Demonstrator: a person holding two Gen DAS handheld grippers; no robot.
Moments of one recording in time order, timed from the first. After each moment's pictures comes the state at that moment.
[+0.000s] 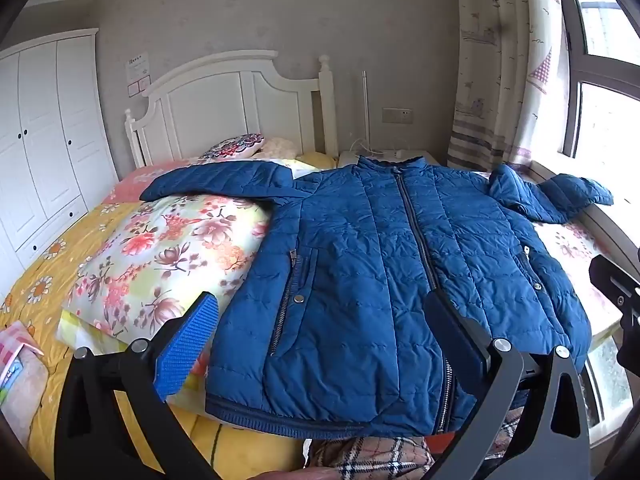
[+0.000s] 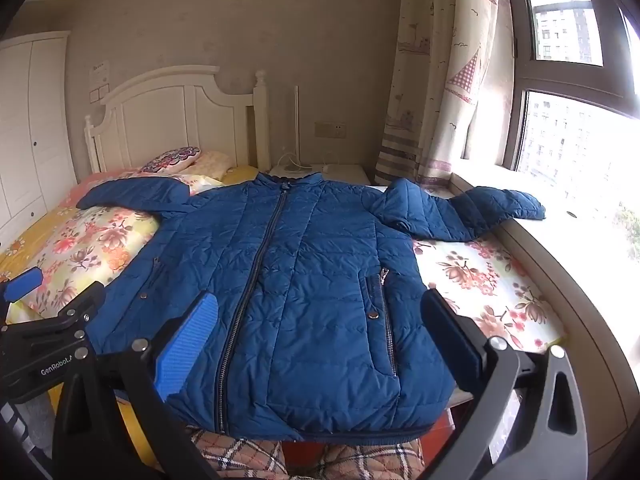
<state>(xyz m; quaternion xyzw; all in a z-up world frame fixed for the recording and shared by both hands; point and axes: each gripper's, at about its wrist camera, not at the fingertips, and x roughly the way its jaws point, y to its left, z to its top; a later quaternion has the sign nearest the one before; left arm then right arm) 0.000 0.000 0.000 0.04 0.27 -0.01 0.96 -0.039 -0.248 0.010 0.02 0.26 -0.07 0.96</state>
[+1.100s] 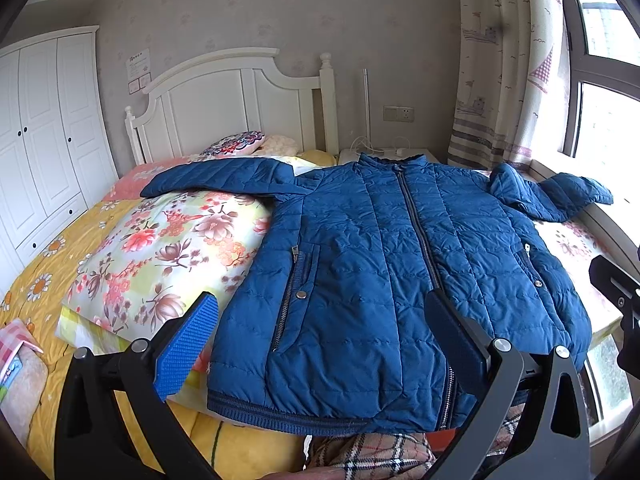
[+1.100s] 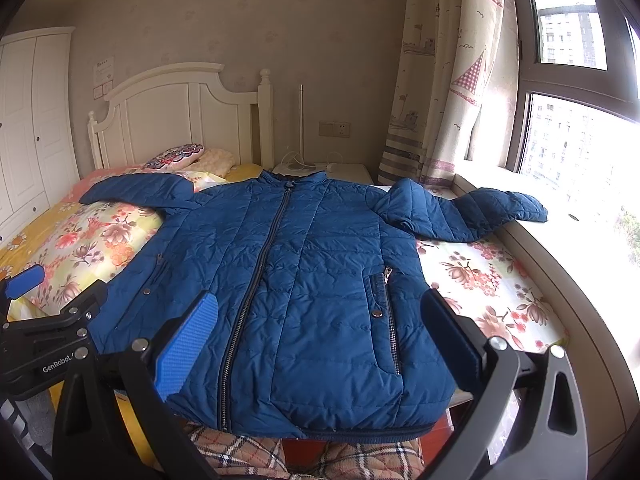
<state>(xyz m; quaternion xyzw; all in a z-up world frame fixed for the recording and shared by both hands) -0.003 -0.001 -0.004 0.04 0.28 -0.01 0.96 -0.039 -0.243 0.011 0.02 0.26 -0.06 0.96</state>
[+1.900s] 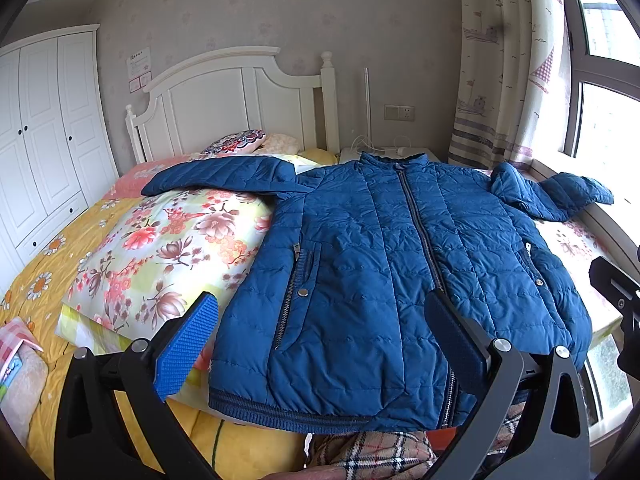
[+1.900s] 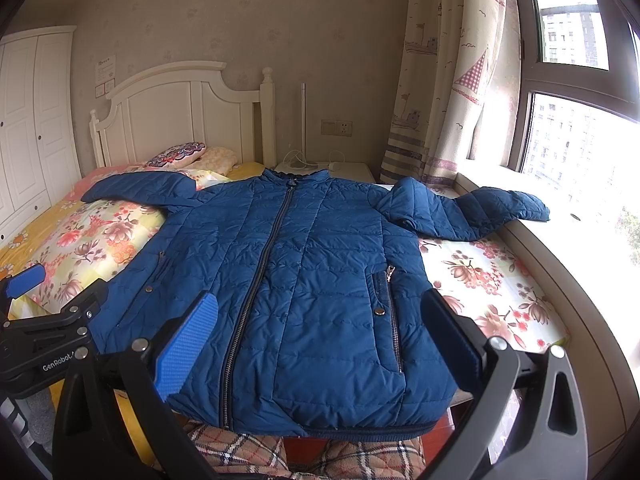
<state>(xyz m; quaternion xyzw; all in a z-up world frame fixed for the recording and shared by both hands) -0.002 0.005 -0.003 0.04 0.28 -0.01 0.96 -0.040 -0.241 0.010 0.01 0.26 -0.06 0.96</state>
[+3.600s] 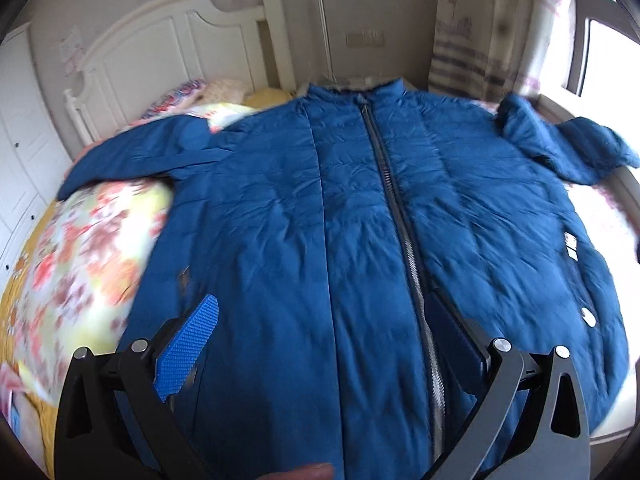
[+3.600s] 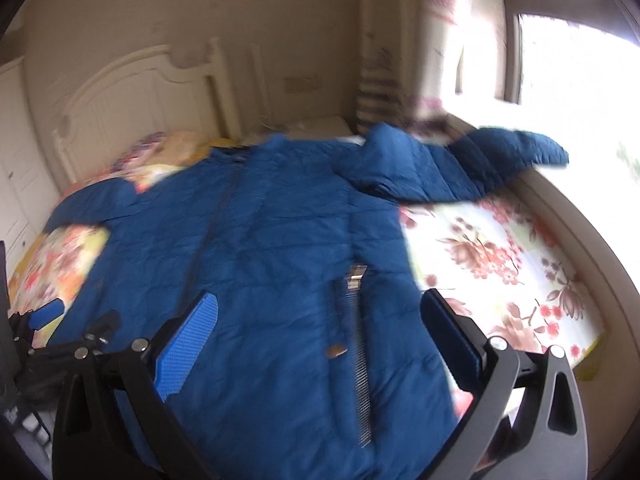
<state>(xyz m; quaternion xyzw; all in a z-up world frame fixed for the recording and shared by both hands) 0.202 -0.071 -0.073 0.09 0.41 -0.06 0.91 0.100 -0.376 -0.055 0.13 0.36 -0.11 0.92</state>
